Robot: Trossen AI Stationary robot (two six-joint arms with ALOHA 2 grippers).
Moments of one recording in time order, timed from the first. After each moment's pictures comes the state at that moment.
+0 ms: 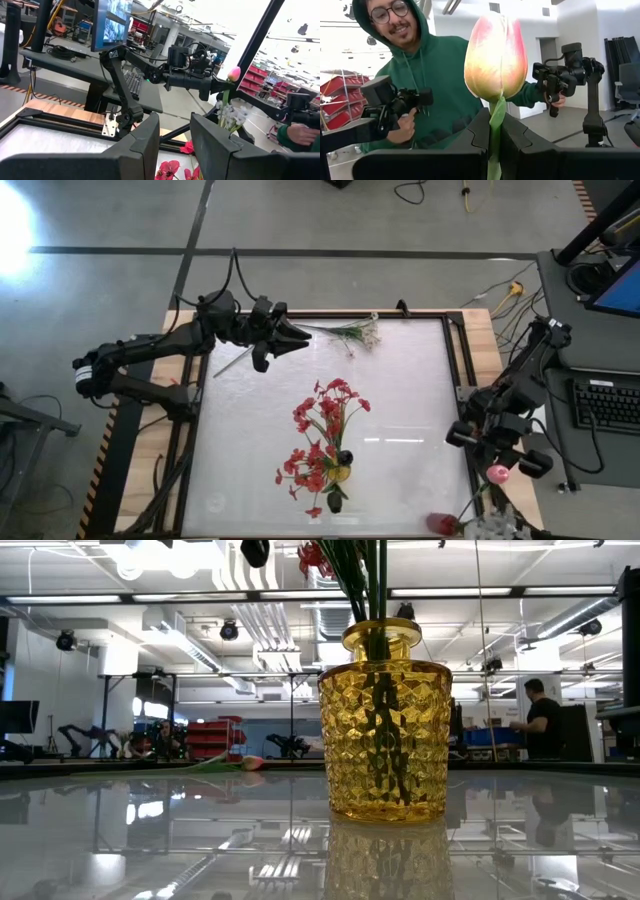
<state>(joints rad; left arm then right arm) 0.34 1.20 1.07 0.20 0.52 -0.38 0.83 0.68 0.56 0.45 -0.26 0.20</state>
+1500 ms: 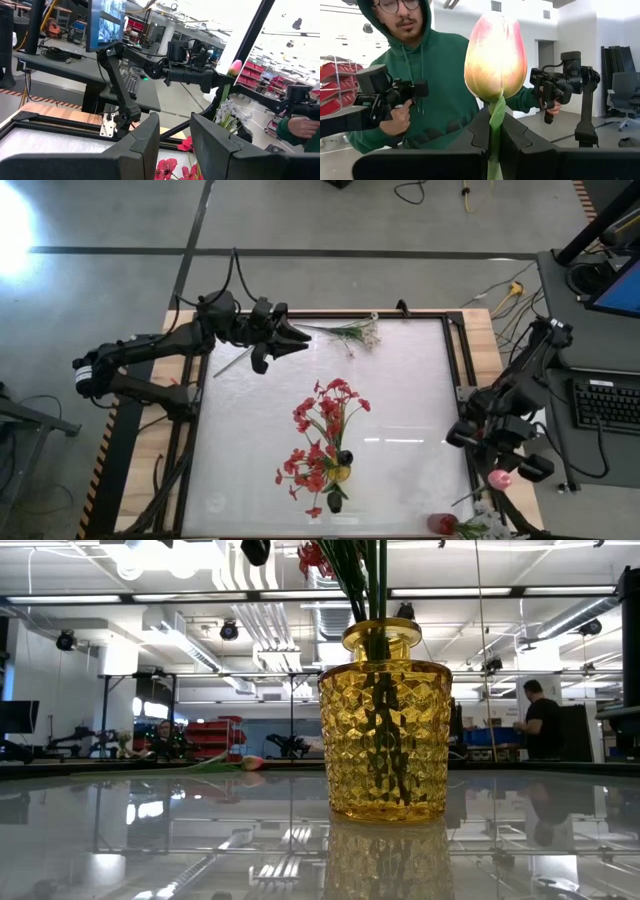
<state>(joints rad) 0.34 1.20 1.07 0.20 0.54 -0.35 0.83 0.73 0.64 0.41 -0.26 0.12</state>
